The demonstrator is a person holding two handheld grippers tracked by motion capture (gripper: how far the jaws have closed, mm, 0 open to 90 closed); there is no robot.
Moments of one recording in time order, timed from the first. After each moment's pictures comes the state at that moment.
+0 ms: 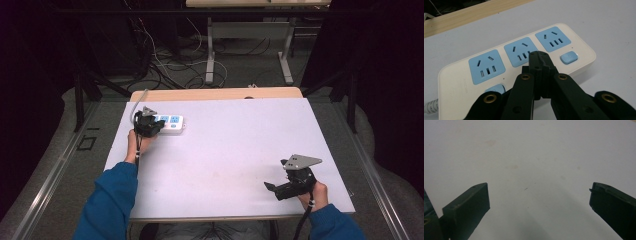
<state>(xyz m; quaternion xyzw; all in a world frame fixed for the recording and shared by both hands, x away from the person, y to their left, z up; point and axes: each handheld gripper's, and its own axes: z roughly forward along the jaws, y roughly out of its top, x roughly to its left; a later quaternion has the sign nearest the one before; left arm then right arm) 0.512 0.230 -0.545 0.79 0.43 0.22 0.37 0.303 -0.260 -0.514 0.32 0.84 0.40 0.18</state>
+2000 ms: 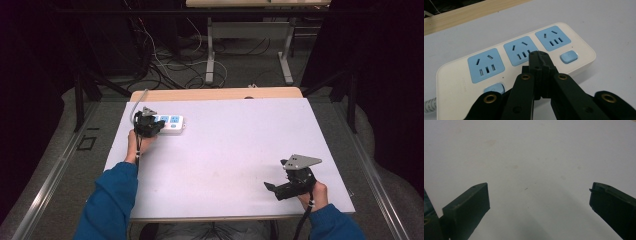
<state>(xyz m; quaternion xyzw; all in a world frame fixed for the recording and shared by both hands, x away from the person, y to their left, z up) 0.511 0.231 -0.545 0.79 0.44 0.22 0.37 0.303 -0.260 -0.514 0.32 0.84 0.40 0.19</state>
